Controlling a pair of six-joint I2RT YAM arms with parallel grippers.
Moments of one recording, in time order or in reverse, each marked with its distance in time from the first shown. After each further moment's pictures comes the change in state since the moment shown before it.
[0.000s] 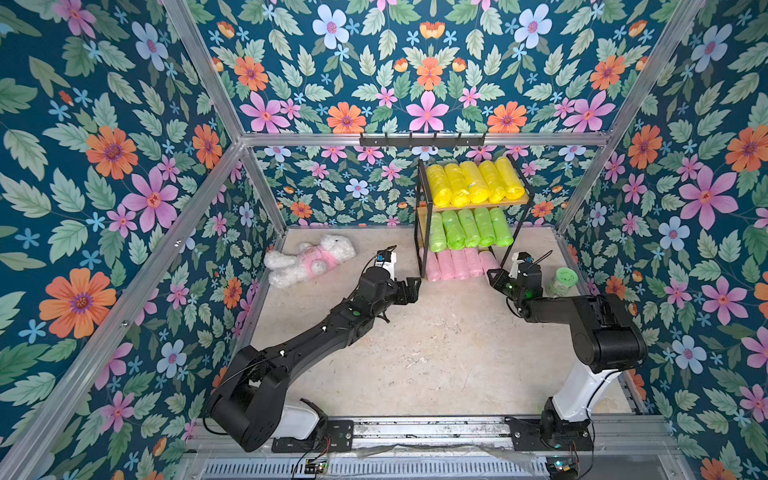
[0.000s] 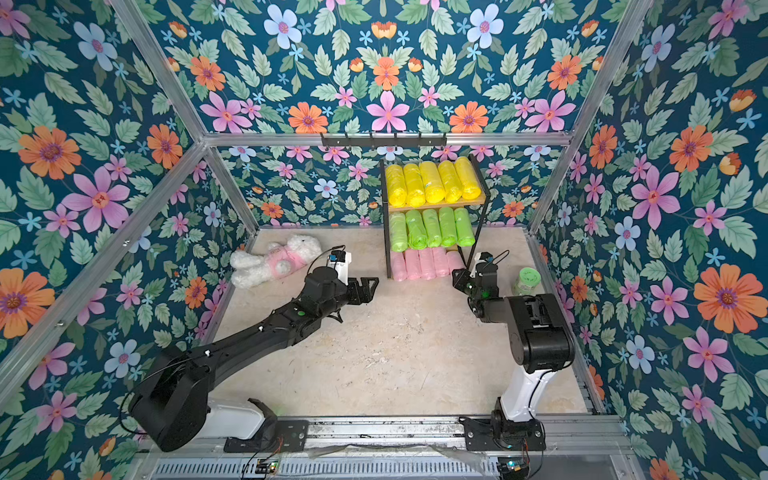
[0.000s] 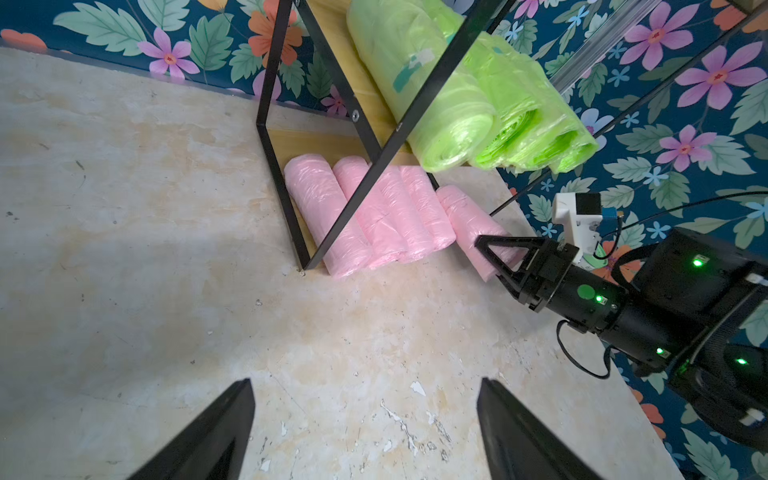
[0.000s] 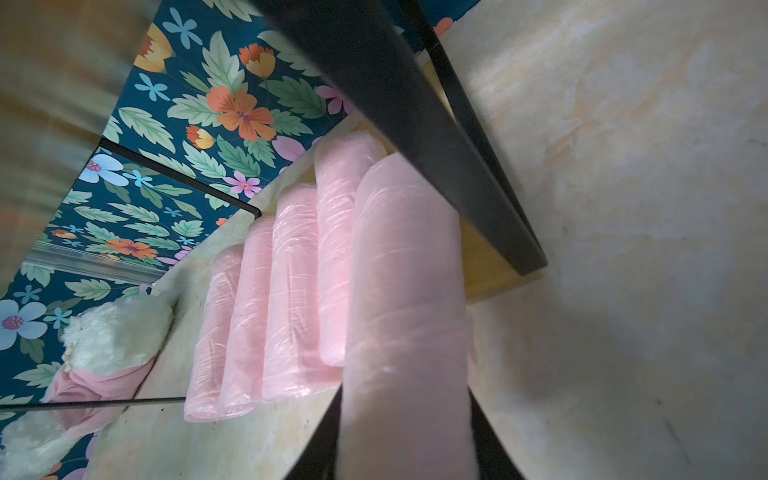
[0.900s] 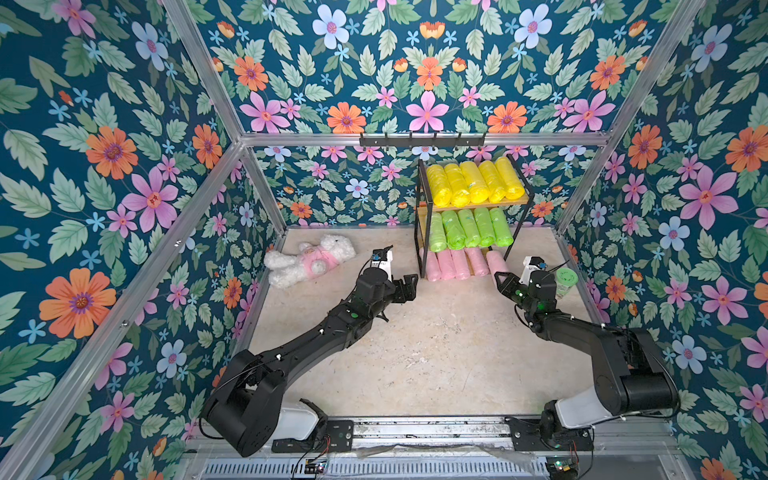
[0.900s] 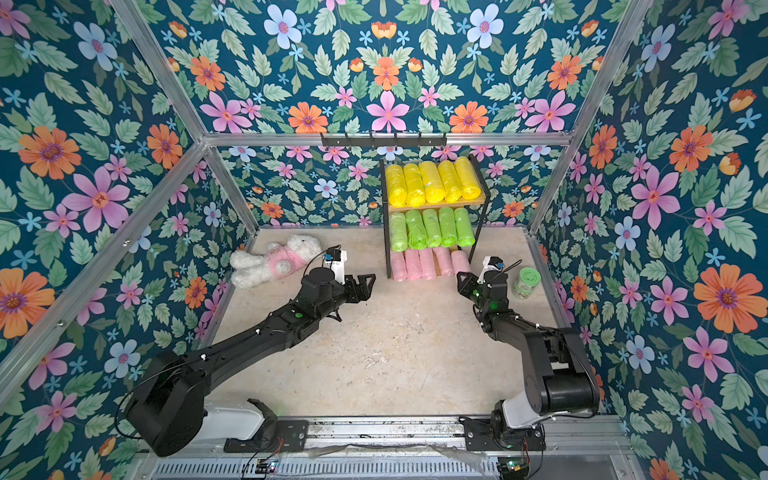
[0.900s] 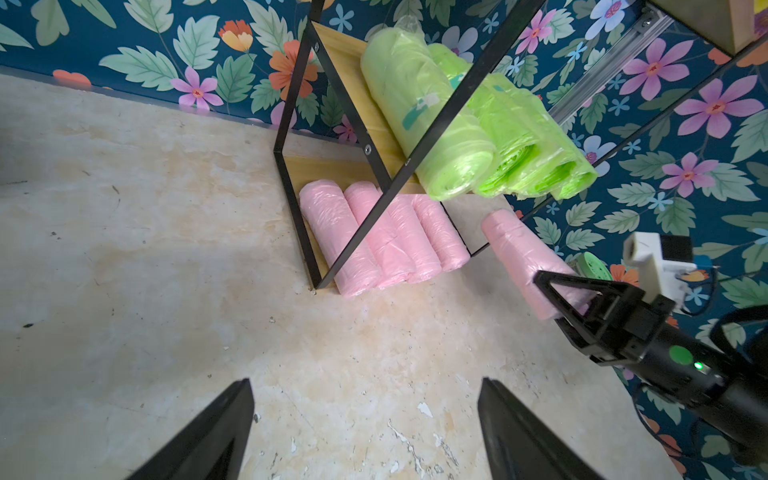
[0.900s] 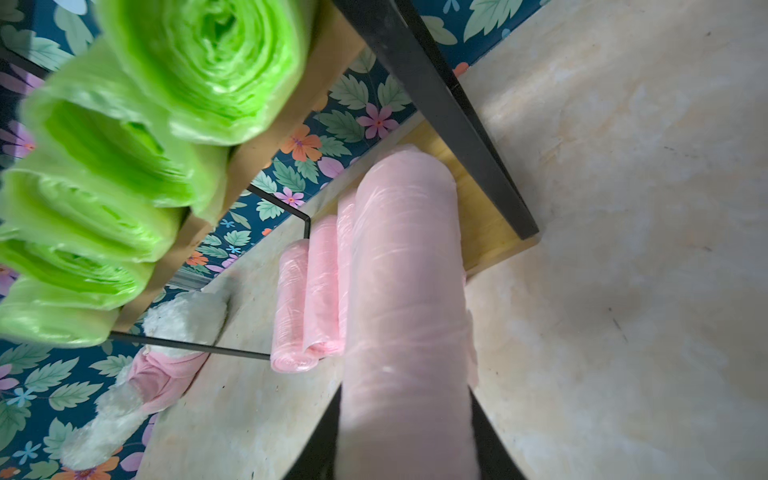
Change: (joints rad) left arm -0.002 -0.024 -0.018 0.036 -0.050 0.000; right arm 0.001 -0.252 -0.142 -0.034 0.005 0.049
